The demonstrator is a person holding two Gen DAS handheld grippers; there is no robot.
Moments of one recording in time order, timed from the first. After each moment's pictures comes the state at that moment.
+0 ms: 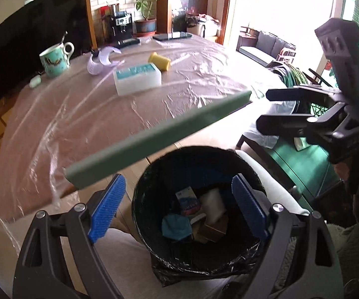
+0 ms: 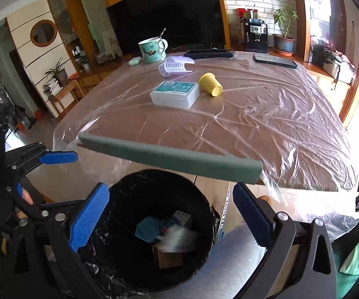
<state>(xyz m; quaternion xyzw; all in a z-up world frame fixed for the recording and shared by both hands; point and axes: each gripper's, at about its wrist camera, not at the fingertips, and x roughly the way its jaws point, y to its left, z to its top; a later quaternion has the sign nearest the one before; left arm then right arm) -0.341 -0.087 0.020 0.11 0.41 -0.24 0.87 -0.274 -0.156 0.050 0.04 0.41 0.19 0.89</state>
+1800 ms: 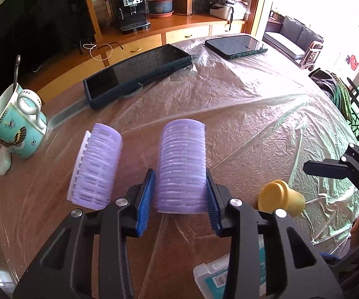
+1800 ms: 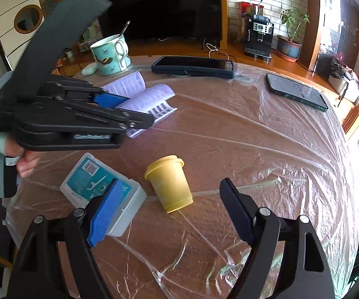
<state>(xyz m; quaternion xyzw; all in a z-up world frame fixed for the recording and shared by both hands) -0.023 -0.134 0.014 0.14 0.48 -0.21 0.84 -0.048 -0.139 0.033 -0.02 0.44 0.17 0.88</state>
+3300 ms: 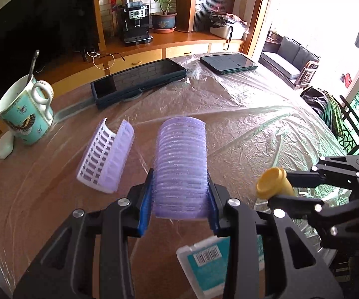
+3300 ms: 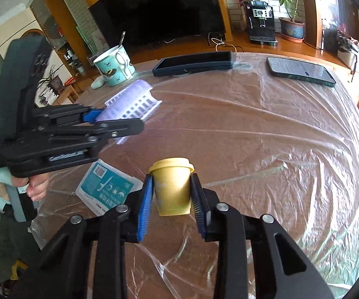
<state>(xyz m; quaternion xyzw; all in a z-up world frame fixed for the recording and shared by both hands) -0.059 -0.118 0.032 0.09 0.45 -0.21 0.86 -0.051 -0.168 0.032 0.07 0.45 0.20 0.87</state>
